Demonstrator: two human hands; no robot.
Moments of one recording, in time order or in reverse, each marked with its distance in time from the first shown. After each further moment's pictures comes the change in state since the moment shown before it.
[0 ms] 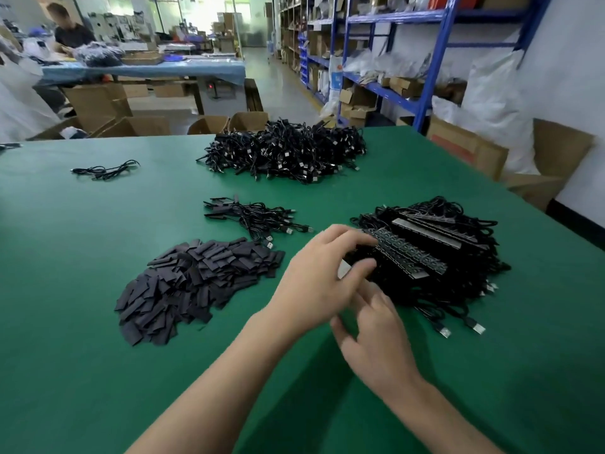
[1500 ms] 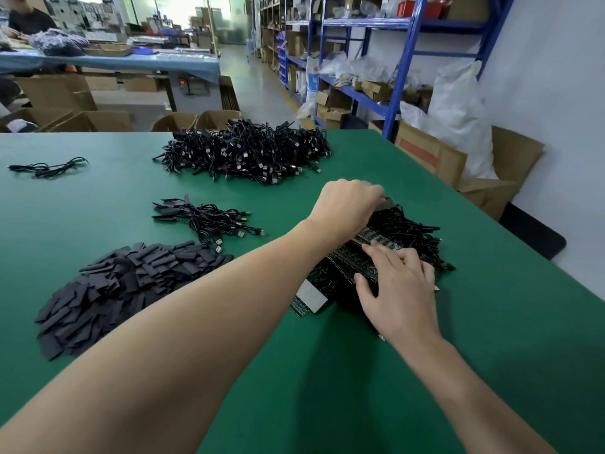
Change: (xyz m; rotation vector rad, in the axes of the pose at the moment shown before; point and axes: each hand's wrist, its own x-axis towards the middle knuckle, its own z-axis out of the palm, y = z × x) left_hand 0.169 0.032 0.087 0.659 -0.050 0.223; right_hand 0.037 0.093 -0.077 -0.469 0.005 0.204
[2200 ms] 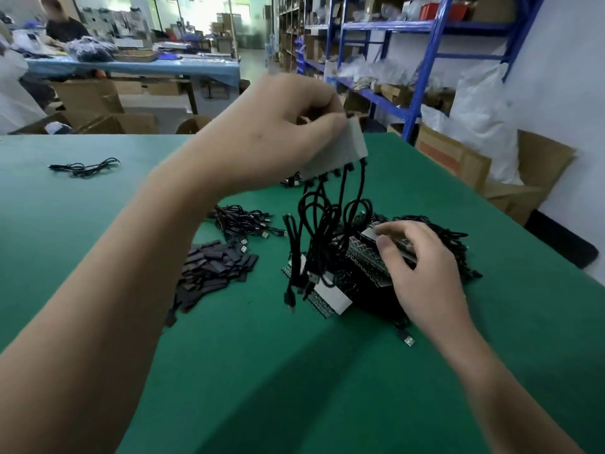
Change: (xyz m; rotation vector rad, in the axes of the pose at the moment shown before) left_hand -0.093 -0.056 -0.202 -0.528 0.046 -0.111; right_hand 0.014 -0.038 -0.056 0.720 0.022 0.029
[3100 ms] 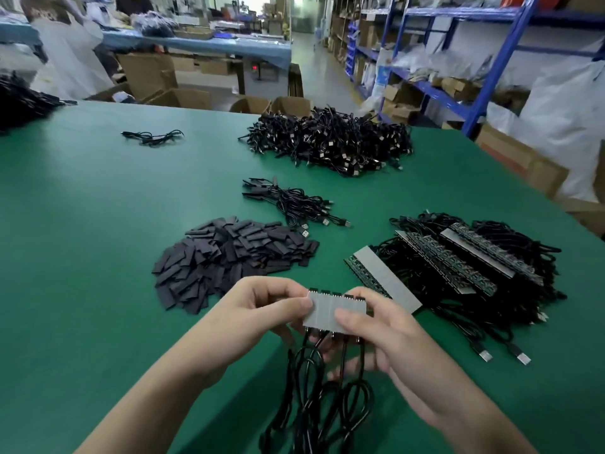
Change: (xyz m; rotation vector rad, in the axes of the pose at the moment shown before) left_hand -0.203 -0.102 0.064 -0.957 -0.054 -0.546; right_hand -0.066 -0.062 0.087 0.835 -0.781 0.486
